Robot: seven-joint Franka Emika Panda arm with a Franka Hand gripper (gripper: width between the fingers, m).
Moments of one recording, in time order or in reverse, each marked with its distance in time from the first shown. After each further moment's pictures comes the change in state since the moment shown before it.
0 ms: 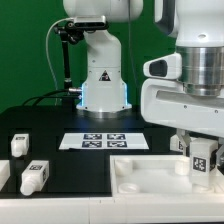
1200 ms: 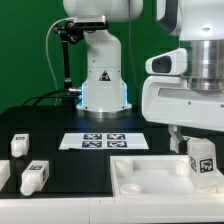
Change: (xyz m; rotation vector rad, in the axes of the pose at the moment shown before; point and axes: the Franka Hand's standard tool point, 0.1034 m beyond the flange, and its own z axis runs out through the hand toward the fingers) arm 0.000 -0.006 -0.006 0.027 0.037 -0.229
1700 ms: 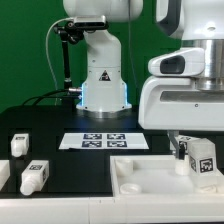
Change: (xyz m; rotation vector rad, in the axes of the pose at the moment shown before) arm 0.005 -0.004 0.001 -0.018 0.061 -0.489
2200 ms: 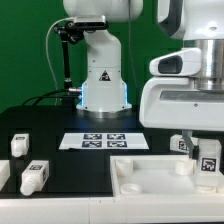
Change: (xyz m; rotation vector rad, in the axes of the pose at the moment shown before) arm 0.000 0.001 0.000 0.003 -0.001 0.148
